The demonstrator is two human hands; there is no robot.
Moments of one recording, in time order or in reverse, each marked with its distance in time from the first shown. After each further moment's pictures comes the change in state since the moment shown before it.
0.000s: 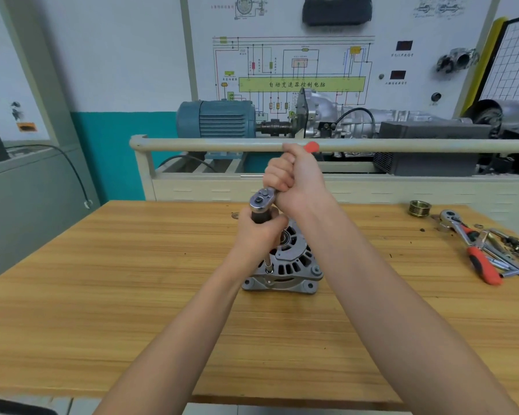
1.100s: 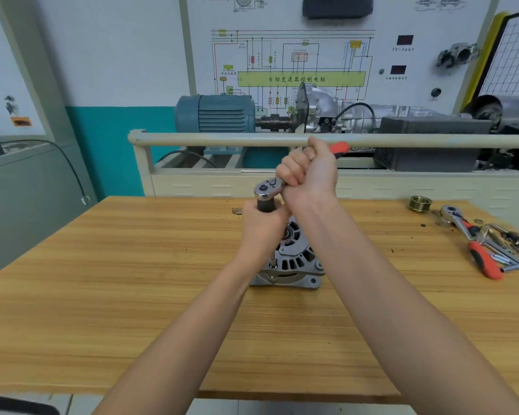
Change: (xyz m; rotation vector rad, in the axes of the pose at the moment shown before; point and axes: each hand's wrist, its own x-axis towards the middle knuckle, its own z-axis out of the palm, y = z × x) left_hand 0.001 0.005 0.007 0.008 0.121 -0.042; right_hand 0.001 0.006 -0.005 0.132 0.061 -0.252
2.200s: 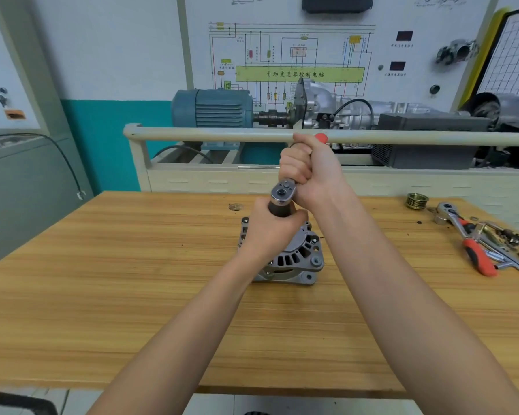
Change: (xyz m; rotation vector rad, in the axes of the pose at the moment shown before) left_hand -0.002 -0.009 0.006 0.139 -0.176 0.125; right_hand 0.003 -0.023 -0.008 -0.044 -0.114 0.332
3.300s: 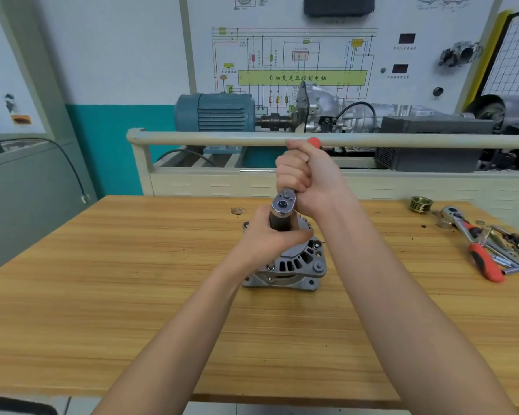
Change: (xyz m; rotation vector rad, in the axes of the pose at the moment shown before) left_hand -0.003 0.004 -0.017 0.068 -0.241 -0.036; right_hand -0.002 0.001 0.001 -0.056 -0.060 0.084
